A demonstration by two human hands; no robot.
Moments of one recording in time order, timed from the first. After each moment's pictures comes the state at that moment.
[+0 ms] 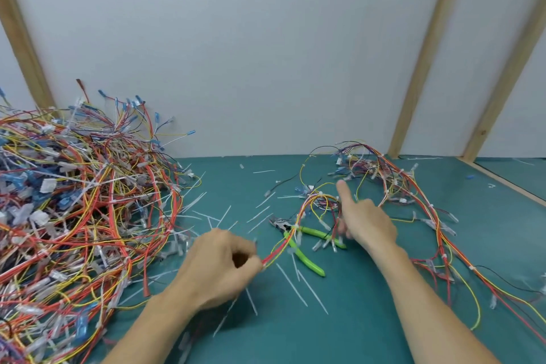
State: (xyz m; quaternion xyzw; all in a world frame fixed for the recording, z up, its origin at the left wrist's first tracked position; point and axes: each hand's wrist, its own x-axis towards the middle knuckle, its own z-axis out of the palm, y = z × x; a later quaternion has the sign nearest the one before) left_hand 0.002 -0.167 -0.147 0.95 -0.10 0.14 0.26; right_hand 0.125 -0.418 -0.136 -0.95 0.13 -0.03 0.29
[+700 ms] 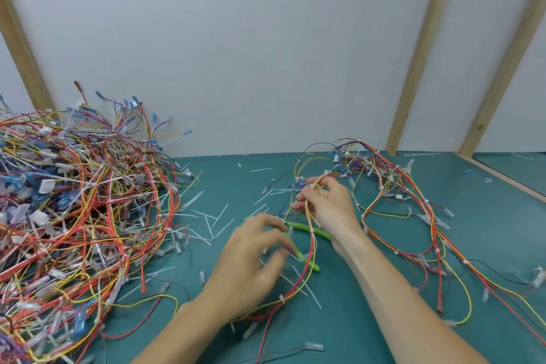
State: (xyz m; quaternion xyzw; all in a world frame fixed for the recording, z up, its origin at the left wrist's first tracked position) left_hand -0.003 -0.214 -0.150 0.88 -0.20 0.21 0.37; right_hand 0.105 -0.371 -0.129 -0.69 -0.04 -0.02 0.72
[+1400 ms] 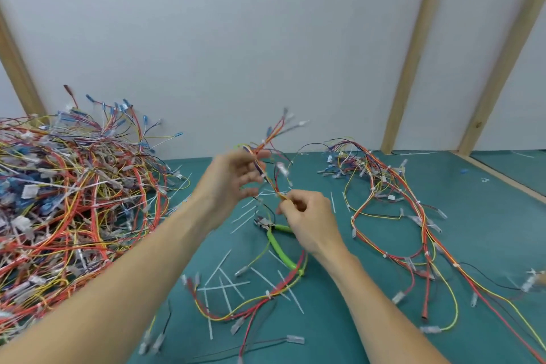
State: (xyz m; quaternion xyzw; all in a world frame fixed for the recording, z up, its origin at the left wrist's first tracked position) left_hand 0.084 -0.213 -0.067 0.64 0.02 0.04 0.77; right_hand 0.106 -0.376 -0.149 -0.82 -0.16 -0.12 0.53
